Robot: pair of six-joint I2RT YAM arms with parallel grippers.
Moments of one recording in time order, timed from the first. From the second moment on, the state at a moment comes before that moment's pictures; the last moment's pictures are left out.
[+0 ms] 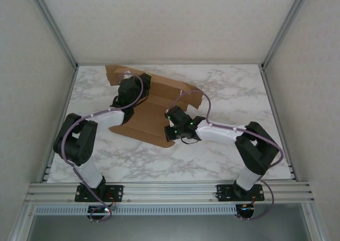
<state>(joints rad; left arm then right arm) -0.37 1.71 0.95 0.66 0.02 -1.48 0.89 1.70 1.01 -0.30 -0.08 0.49</state>
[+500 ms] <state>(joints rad) -0.39 1.62 0.86 0.61 -0.14 -1.45 0.84 1.81 1.00 -0.28 0.01 0.53</state>
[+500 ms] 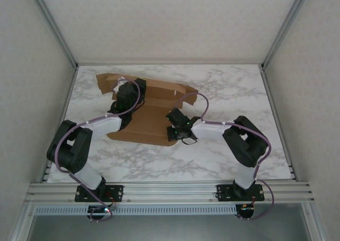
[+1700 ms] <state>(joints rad) -0.37 1.77 0.95 0.64 -0.19 -1.46 0.79 1.73 1.17 -0.47 -0.23 0.59</state>
